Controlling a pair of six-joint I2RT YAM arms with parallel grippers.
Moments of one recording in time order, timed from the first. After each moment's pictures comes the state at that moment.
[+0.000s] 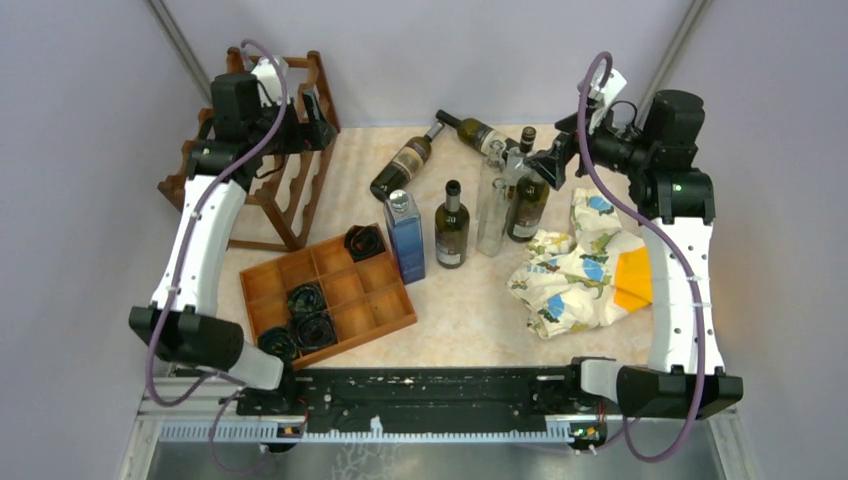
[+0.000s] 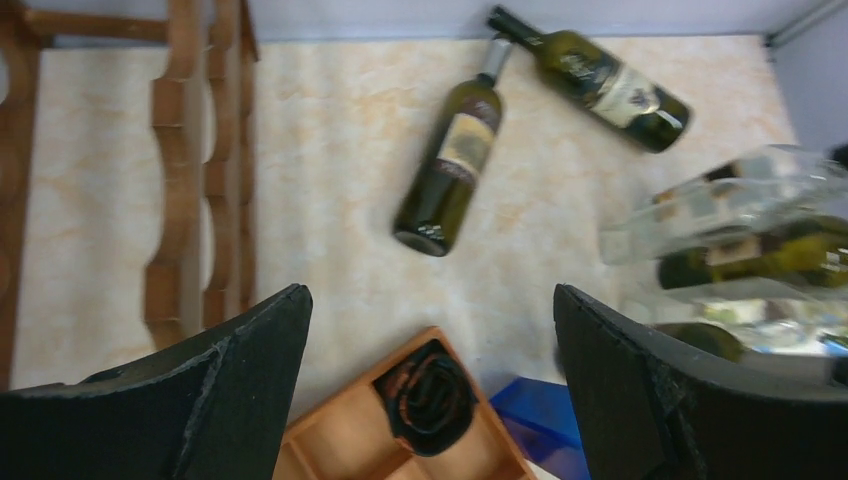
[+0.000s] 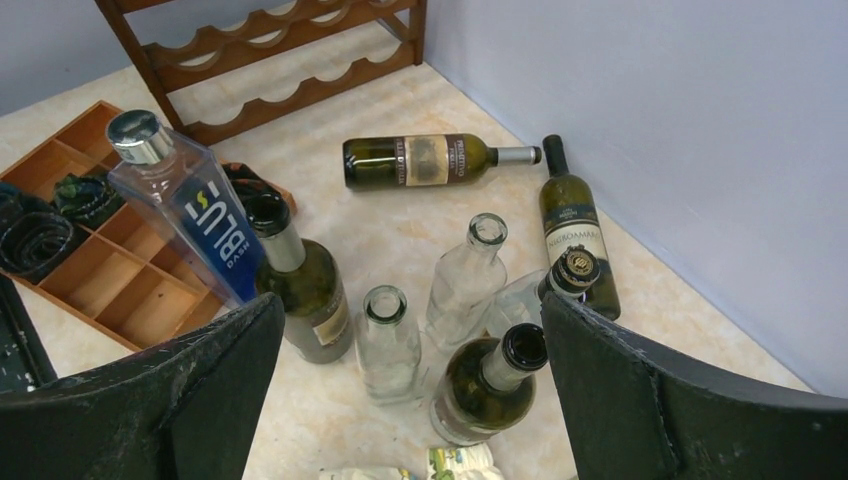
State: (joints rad) left arm -0.17 1.46 1.74 -0.67 0.16 -0.20; right arm -0.04 1.21 1.60 -0.66 -0.87 -0.33
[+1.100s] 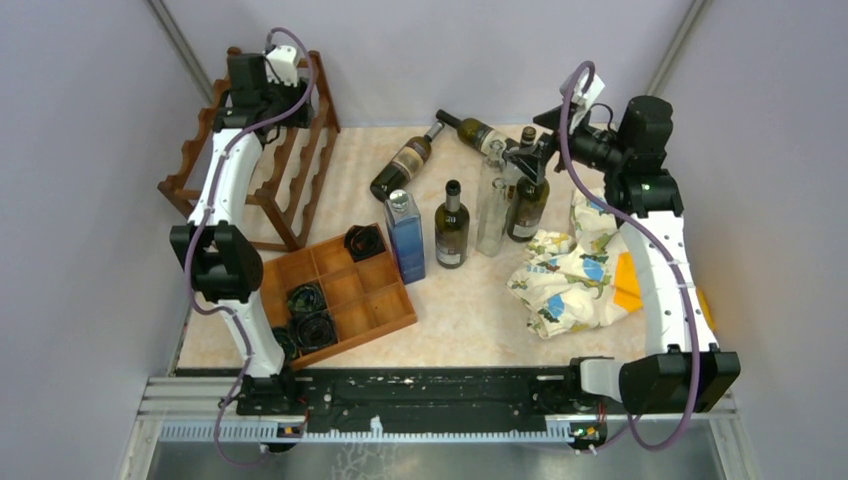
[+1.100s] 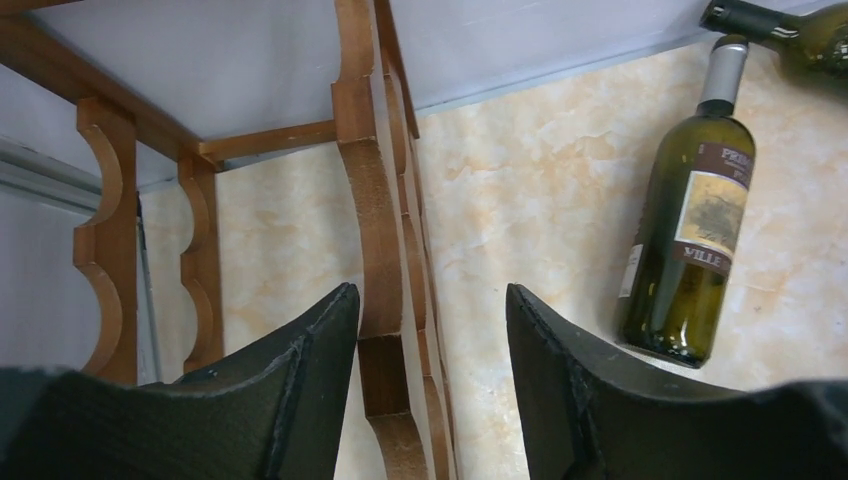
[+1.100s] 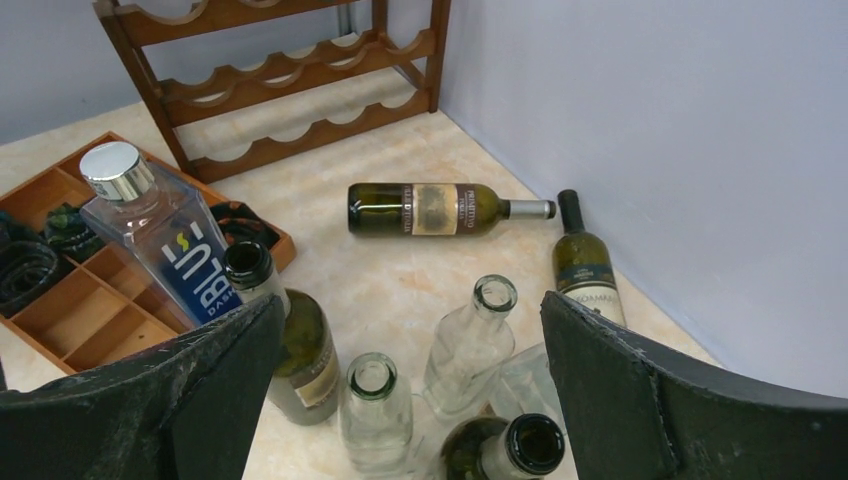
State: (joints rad) left arm -0.01 1.95 2.01 -0.51 0.17 0.16; right arm 0.03 1.25 1.43 -0.30 -0.89 -0.23
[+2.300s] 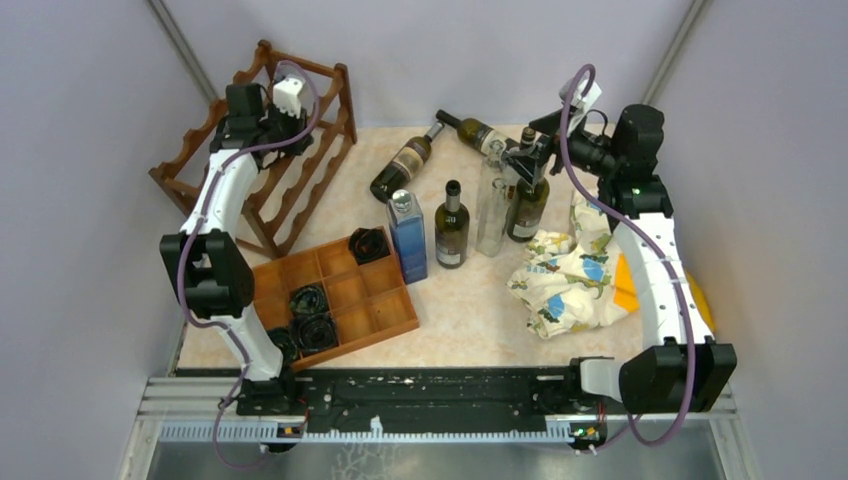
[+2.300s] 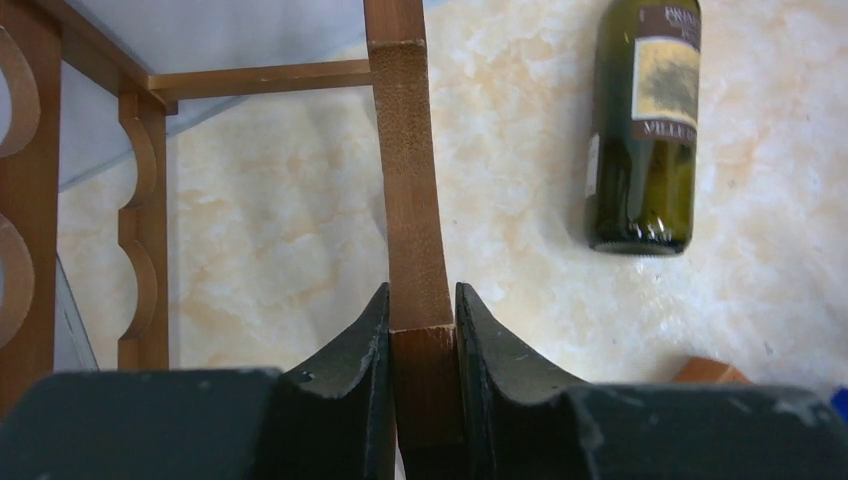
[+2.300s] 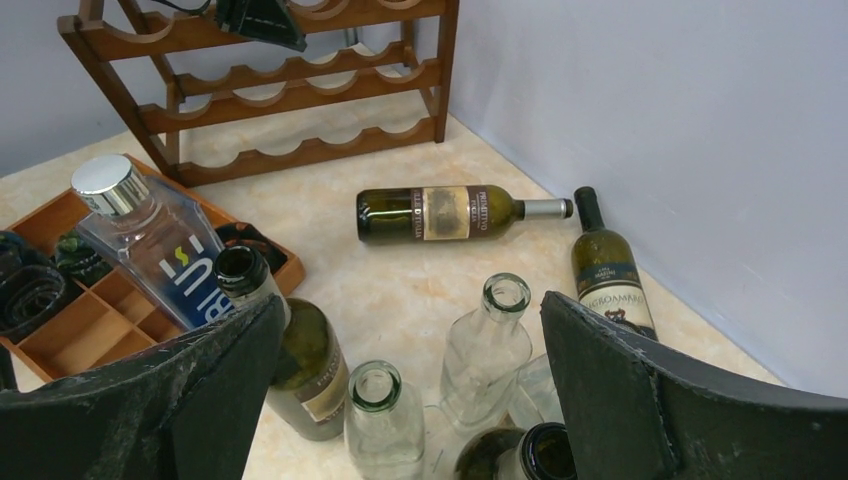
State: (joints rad) left arm 0.01 1.83 1.72 -0.42 0.37 0.30; right arm 0.03 1.26 1.31 -0.15 -0.89 -0.13
